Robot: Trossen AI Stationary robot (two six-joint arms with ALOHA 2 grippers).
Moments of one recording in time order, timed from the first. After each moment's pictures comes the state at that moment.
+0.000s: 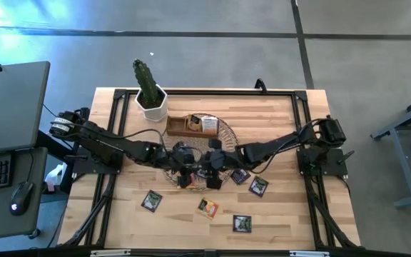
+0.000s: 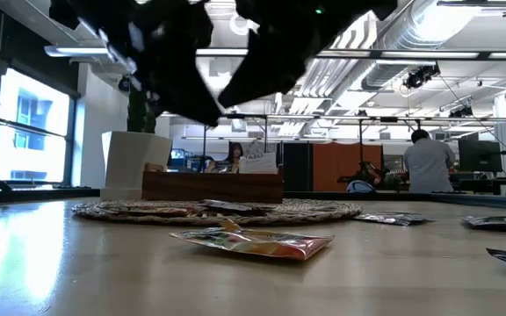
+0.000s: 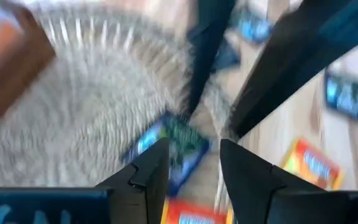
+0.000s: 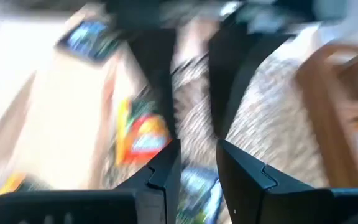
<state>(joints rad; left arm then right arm) -0.23 1.47 0.84 -0.08 -0.23 -0.46 0.19 1.80 1.21 -0.09 0.22 0.08</state>
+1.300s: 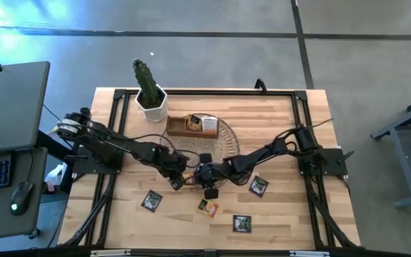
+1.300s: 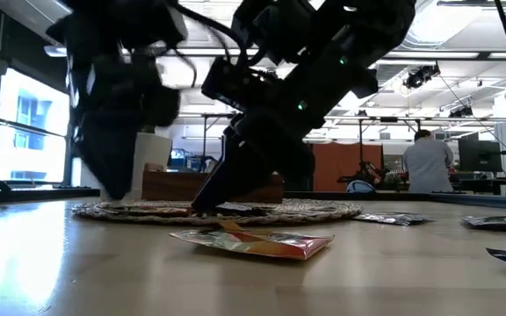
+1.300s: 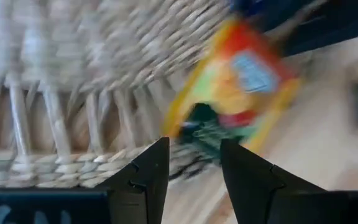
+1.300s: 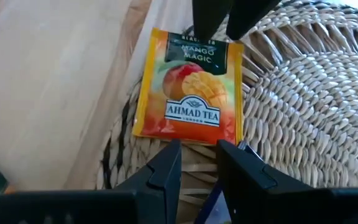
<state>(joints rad) -0.20 1.57 0.84 -0.46 0.07 -0.90 0.20 2.10 1.22 0.14 0.12 -0.08</state>
